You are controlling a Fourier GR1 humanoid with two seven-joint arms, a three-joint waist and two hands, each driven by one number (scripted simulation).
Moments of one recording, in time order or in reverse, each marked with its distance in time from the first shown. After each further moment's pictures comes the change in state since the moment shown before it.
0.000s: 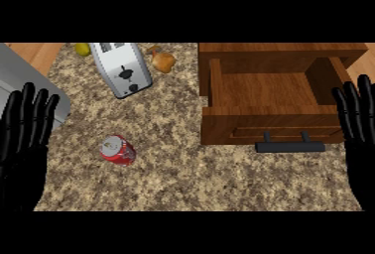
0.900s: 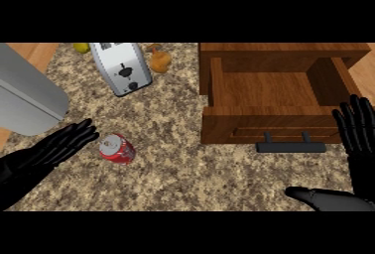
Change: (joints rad) left arm -0.003 0.373 0.007 0.119 0.571 -0.615 0.172; right arm 0.116 0.002 -0.058 0.028 -0.022 -0.021 0.180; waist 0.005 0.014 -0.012
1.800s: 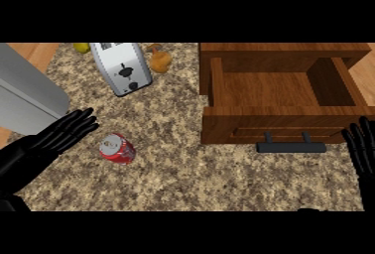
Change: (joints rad) left arm -0.056 -0.090 0.090 0.140 -0.020 -0.076 0.093; right arm 0.148 0.028 -0.058 -0.016 -0.018 0.101 -0.095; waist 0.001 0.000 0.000
